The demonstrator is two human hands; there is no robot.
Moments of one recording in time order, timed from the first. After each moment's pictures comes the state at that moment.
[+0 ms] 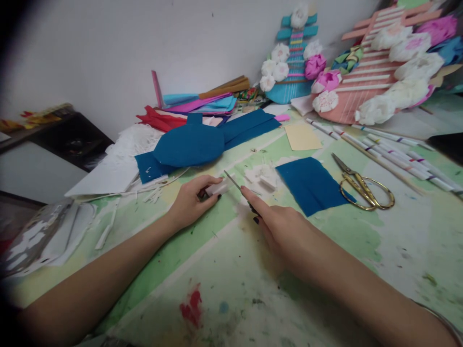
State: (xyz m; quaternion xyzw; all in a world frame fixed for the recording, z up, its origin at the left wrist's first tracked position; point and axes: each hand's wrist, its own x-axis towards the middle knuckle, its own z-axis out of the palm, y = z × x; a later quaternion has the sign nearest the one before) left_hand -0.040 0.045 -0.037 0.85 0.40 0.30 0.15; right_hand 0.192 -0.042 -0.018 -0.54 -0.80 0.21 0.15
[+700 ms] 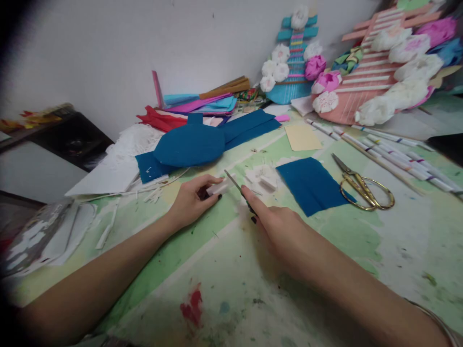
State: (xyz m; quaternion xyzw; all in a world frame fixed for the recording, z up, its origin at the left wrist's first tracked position) left_hand -0.039 0.045 -0.037 0.83 0.42 0.33 0.18; right_hand 0.188 -0.042 -0.025 -0.56 -0.79 0.20 0.13
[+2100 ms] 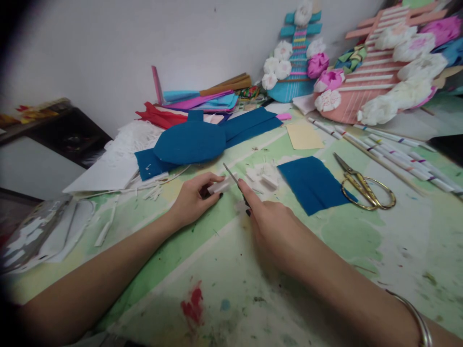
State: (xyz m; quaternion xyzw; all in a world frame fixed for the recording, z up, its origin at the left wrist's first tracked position) left_hand -0.037 0.045 -0.039 0.83 0.41 0.33 0.19; right_hand 0.168 -0.036 -0.023 -0.59 -0.78 0.18 0.14
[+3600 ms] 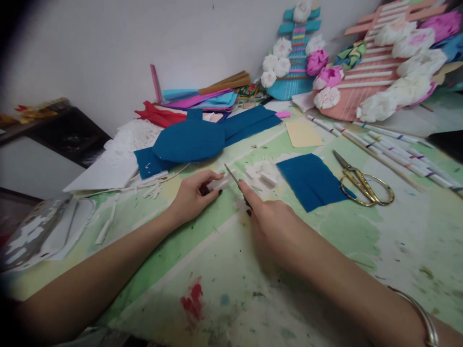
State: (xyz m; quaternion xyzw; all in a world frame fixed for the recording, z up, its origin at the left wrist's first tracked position) left_hand -0.036 0.045 -0.039 0.82 0.42 0.33 0.19; right_hand 0.172 -0.039 -0.019 -0.58 -0.78 0.17 0.13
